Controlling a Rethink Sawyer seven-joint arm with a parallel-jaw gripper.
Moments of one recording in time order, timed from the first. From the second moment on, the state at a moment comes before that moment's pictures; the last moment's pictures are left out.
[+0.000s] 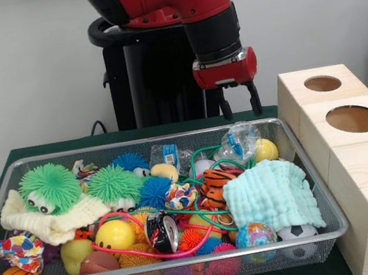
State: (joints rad) arm -0.55 -0.74 0.39 2.21 -0.44 0.08 2.34
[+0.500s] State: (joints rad) arm -0.50 -0.65 0.31 2.21 -0.50 0.03 2.34
